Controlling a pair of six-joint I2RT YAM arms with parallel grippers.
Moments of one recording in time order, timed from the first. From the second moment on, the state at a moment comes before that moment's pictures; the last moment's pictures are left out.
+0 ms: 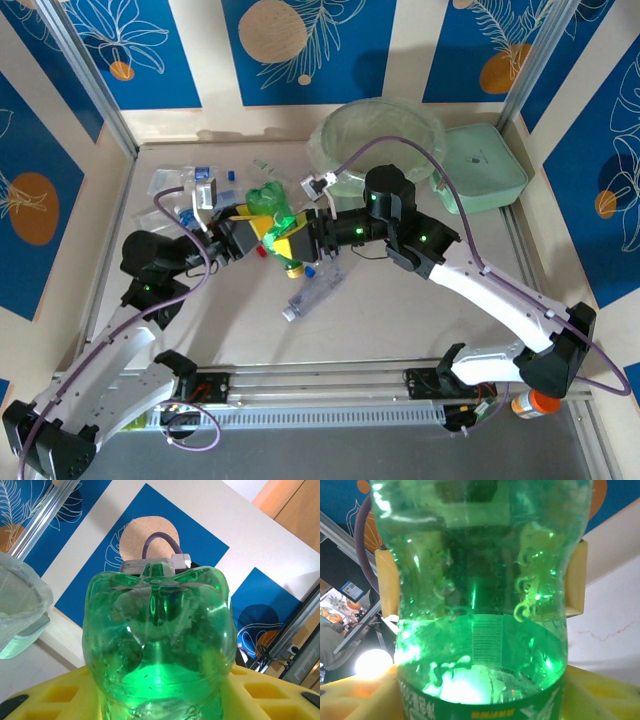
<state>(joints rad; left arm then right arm) -0.50 0.82 0.75 0.51 0.75 -0.99 0.84 1.26 1.28 -0.14 -0.83 0.60</state>
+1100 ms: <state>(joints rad) -0.54 0.65 0.84 -0.44 0.16 -0.27 0.39 1.68 2.11 -0.96 -0.22 0.33</state>
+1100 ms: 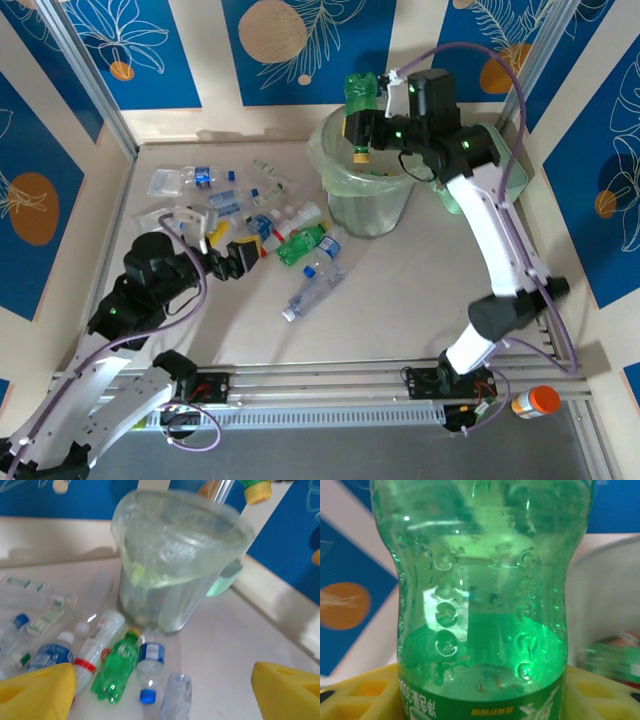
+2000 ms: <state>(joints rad) -0.64 0.59 0.82 -0.47 0.02 -0.19 0.27 2.28 2.46 -1.38 0.05 0.23</state>
